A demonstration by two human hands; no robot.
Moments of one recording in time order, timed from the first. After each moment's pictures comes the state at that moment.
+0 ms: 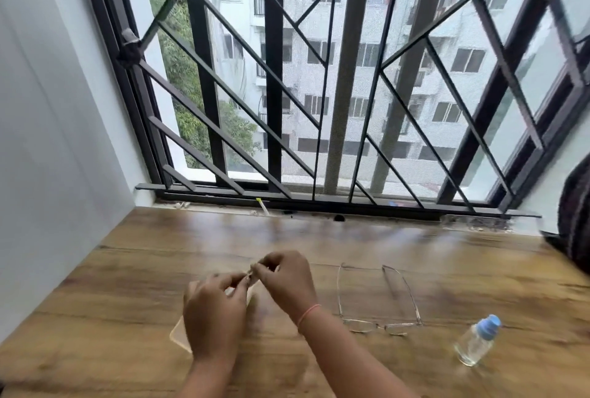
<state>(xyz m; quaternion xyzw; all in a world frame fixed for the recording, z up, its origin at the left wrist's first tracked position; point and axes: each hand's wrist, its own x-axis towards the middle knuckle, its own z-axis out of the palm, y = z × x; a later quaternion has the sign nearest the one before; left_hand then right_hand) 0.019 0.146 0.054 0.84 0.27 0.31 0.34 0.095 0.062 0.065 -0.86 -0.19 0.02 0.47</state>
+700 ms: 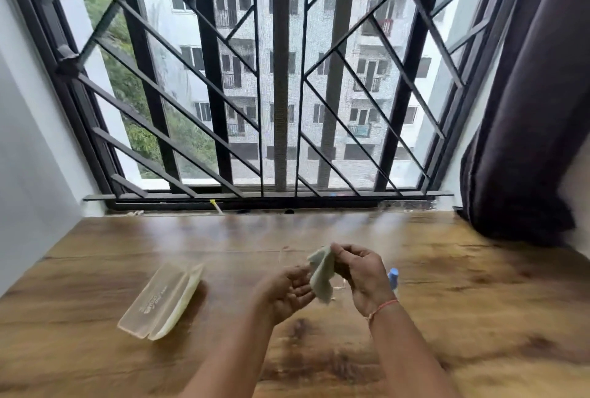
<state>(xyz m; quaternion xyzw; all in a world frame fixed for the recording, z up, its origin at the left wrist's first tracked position) 0.067 -0.002 0.053 0.41 0.22 -0.23 0.85 0.079 -0.144 0.076 -0.60 0.08 0.02 0.80</state>
